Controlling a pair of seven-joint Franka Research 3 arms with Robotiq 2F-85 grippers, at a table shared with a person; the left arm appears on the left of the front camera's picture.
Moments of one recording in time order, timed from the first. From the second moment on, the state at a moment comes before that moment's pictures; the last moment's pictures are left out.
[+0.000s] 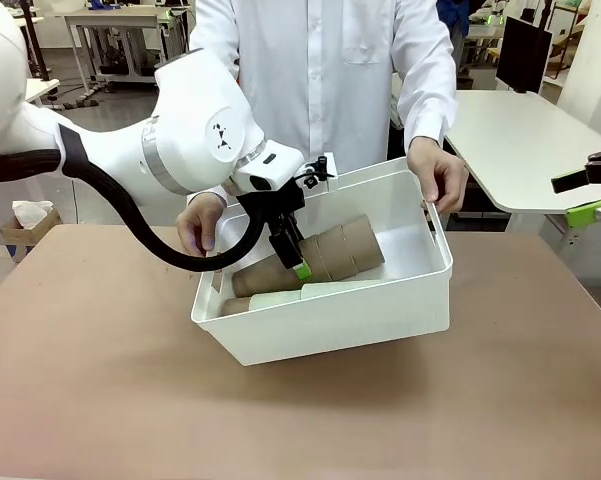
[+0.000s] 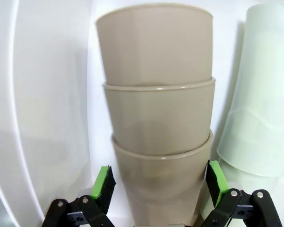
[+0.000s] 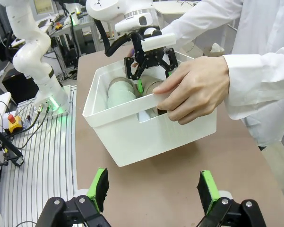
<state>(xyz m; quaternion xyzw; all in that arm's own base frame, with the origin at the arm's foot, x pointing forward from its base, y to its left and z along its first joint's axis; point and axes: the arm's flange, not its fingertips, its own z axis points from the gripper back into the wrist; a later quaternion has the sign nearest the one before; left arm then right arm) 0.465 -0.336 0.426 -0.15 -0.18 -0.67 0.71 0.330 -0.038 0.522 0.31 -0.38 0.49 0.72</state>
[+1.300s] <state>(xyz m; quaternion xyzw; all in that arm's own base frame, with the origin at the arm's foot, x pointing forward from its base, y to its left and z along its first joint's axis) 0.328 -0.057 0.559 -0.29 -0.36 -0.61 0.65 0.330 -0.037 0.521 0.31 -0.38 0.49 0.72</state>
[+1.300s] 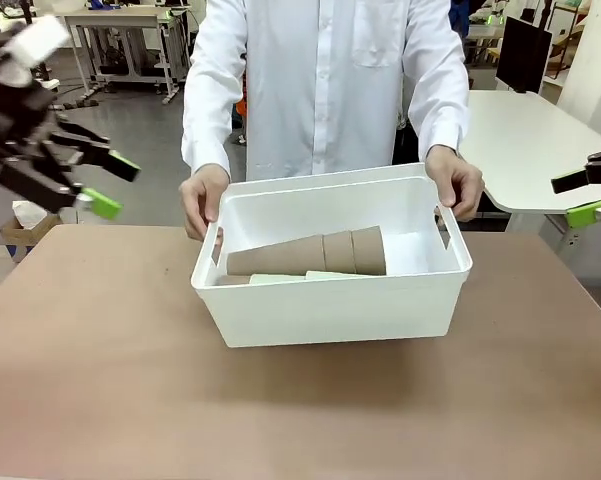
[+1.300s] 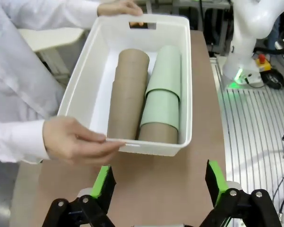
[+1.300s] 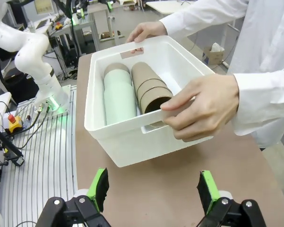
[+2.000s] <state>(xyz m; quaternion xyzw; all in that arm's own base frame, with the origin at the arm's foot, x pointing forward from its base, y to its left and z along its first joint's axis) 0.317 -0.043 0.556 -0.28 -0.37 -0.61 0.64 0.330 -0.037 0.521 0.31 -0.38 0.49 0.72</state>
